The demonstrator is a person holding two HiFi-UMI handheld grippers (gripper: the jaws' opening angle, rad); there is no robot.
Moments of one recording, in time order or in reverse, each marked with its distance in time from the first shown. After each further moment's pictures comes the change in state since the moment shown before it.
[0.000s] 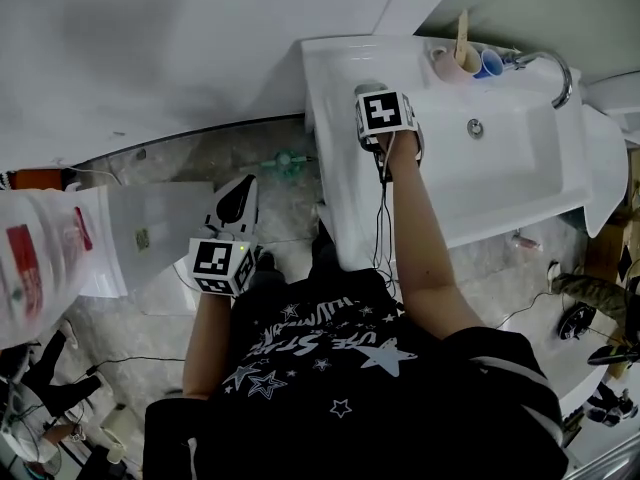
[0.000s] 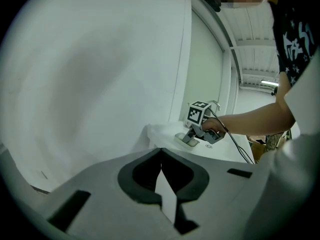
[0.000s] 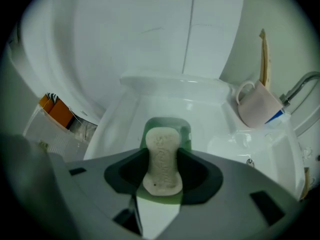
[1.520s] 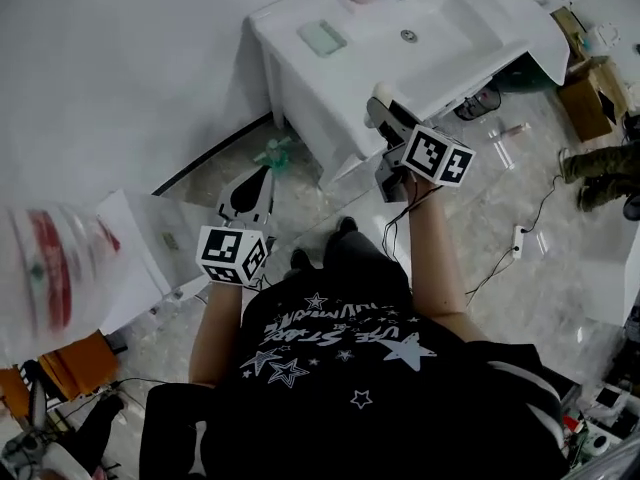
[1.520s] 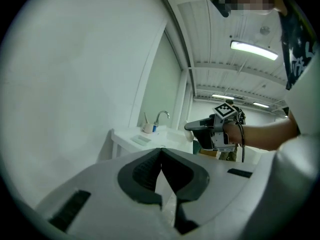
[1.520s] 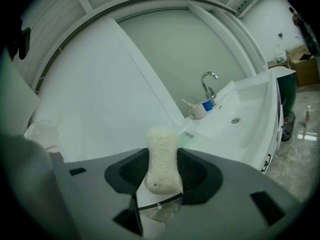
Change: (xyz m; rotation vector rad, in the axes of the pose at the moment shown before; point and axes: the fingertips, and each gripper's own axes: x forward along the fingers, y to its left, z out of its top) left arm -0.159 -0.048 -0.030 0.106 -0.118 -0.480; right arm -0.262 0.125 -0.169 0.737 -0.875 0.169
